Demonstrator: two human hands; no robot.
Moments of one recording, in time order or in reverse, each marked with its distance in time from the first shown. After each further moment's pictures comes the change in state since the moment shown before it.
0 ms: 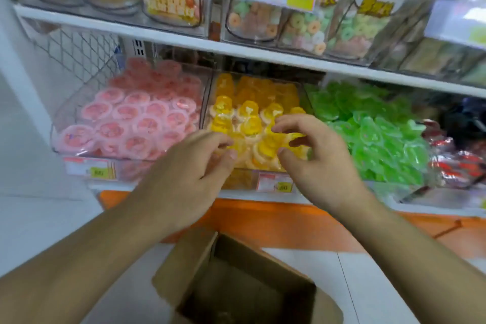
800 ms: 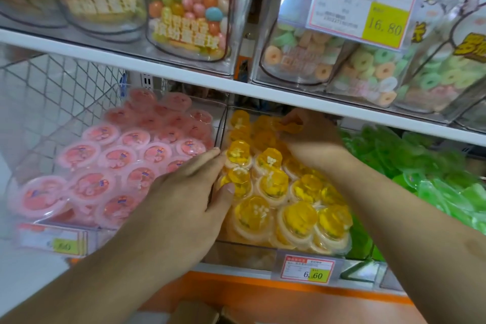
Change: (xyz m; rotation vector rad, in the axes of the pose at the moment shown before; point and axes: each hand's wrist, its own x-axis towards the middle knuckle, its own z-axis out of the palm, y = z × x) left_hand 0.063 -0.054 0.004 0.137 0.018 -0.188; right_hand 0.177 0.057 0.048 -0.387 -0.066 0.313
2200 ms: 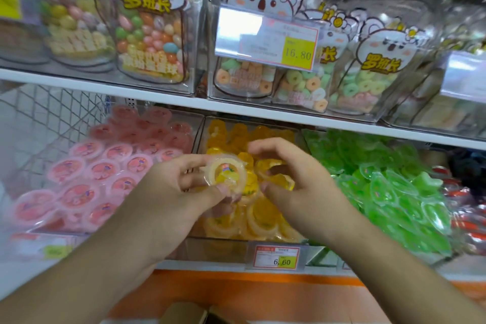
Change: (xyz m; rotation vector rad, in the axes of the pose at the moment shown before) left_hand -0.010 0.048 -0.016 -0.936 -0.058 -0.271; right_hand -0.121 0.009 -0.043 0.412 -0.100 -0.406
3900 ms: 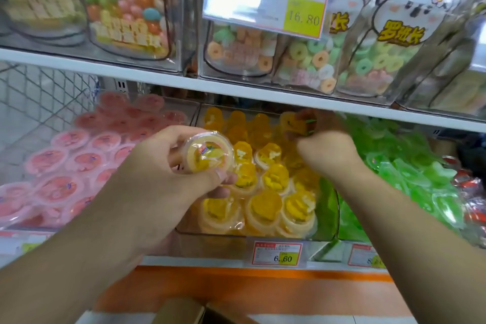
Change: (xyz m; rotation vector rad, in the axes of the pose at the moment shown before) left_hand 0.011 0.002 0.005 0.011 0.036 0.165; right_hand 0.065 0.080 -0.022 -0.347 0.331 0.327
